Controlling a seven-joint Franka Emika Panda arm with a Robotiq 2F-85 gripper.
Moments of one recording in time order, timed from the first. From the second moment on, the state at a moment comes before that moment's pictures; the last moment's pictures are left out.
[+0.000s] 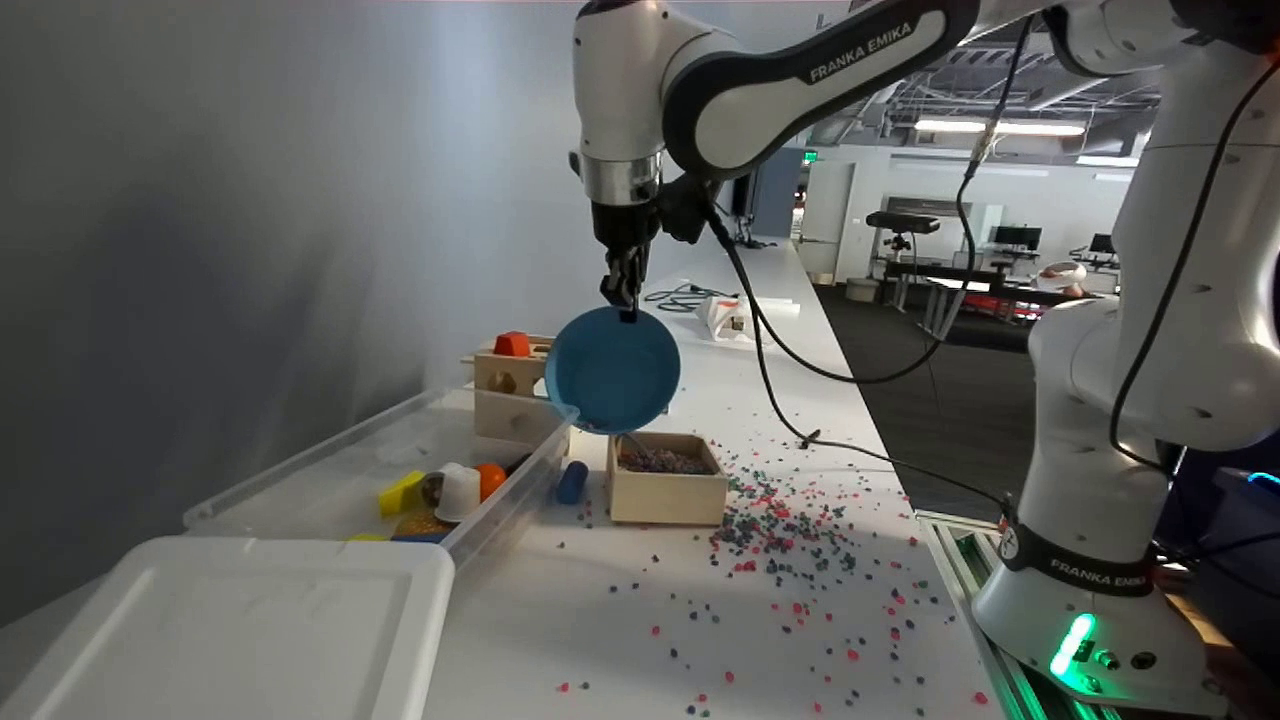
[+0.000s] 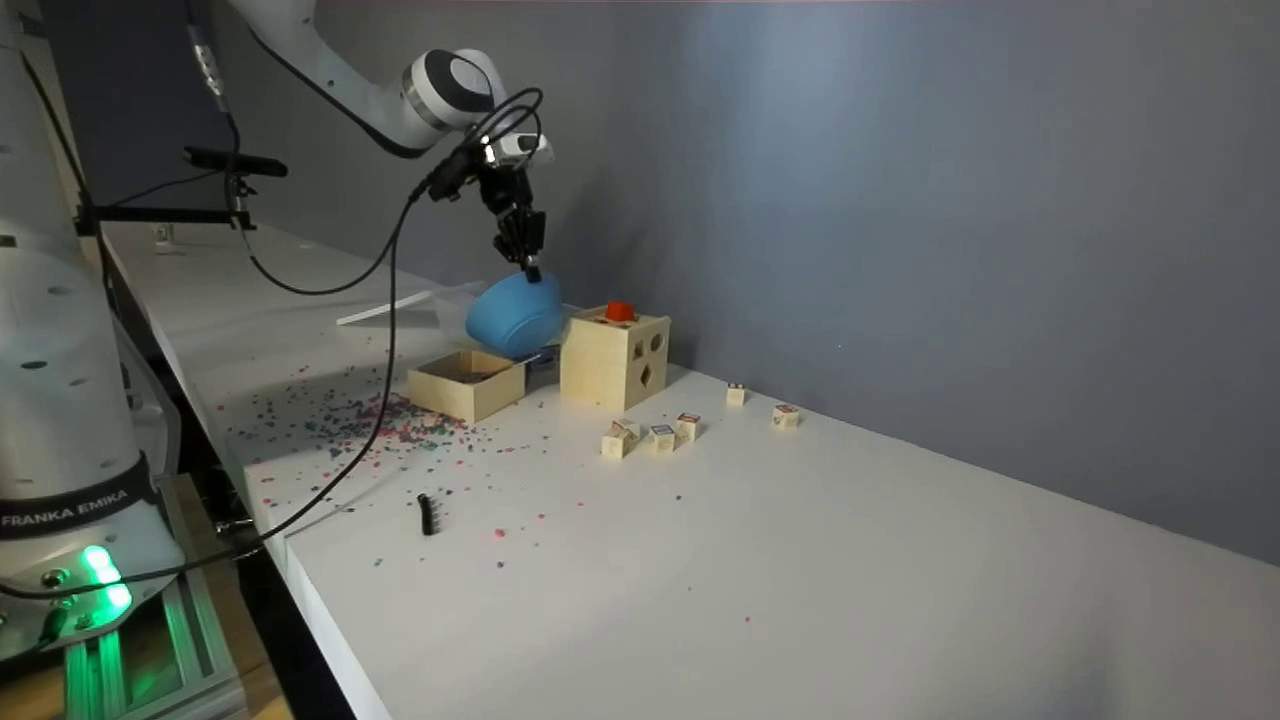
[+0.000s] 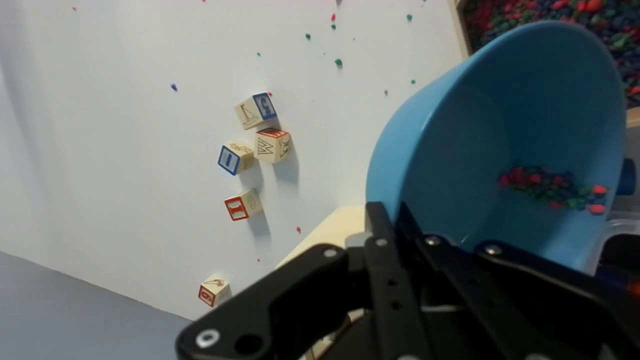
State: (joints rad) arm 0.06 -0.07 0.04 -2.06 -0.51 1.95 0.34
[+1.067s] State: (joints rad) arm -0.12 -0.42 0.01 -2.53 -0.40 2.33 0.48
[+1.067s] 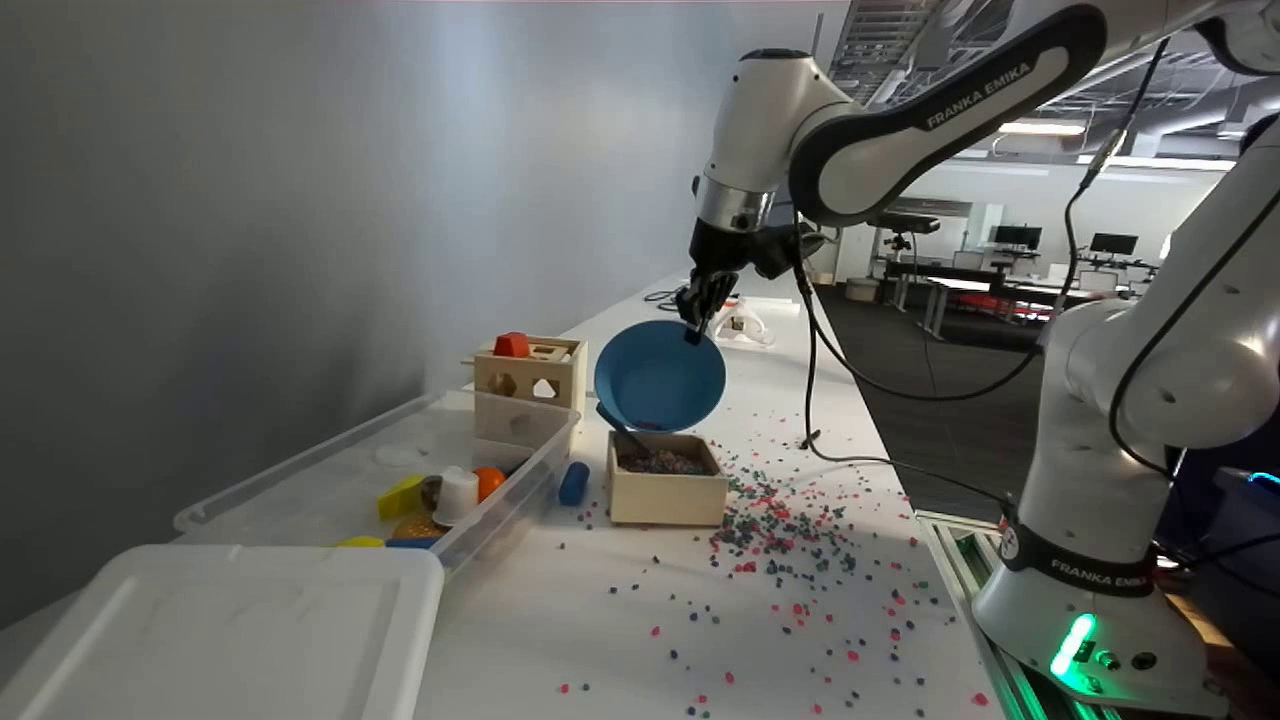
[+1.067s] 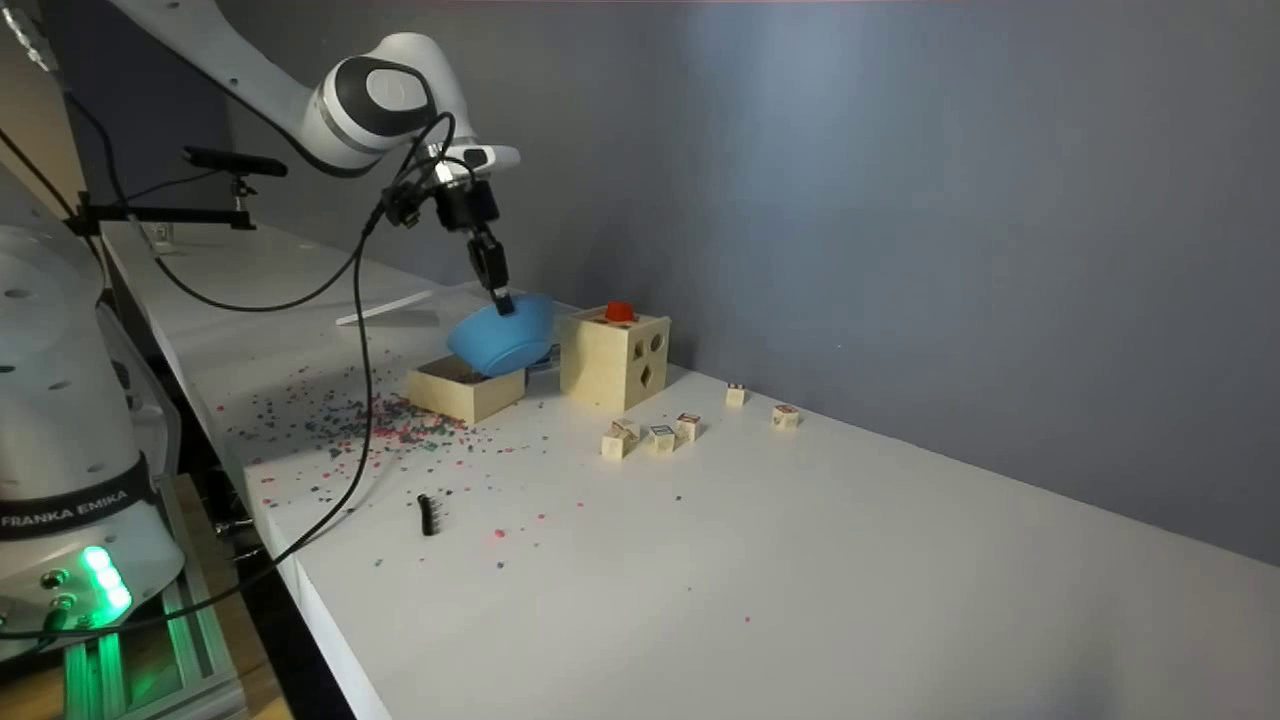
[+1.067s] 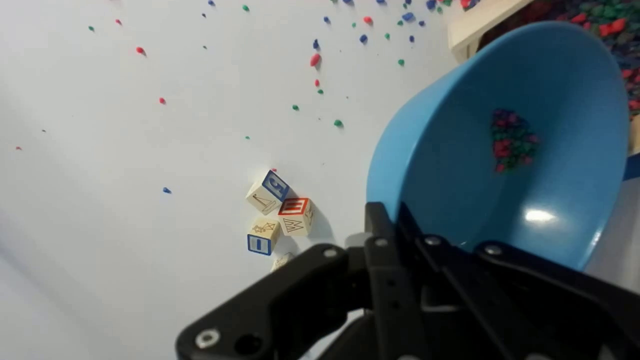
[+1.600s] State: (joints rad) arm -0.20 -0.44 -0.12 -2.58 -0.18 2.41 0.46
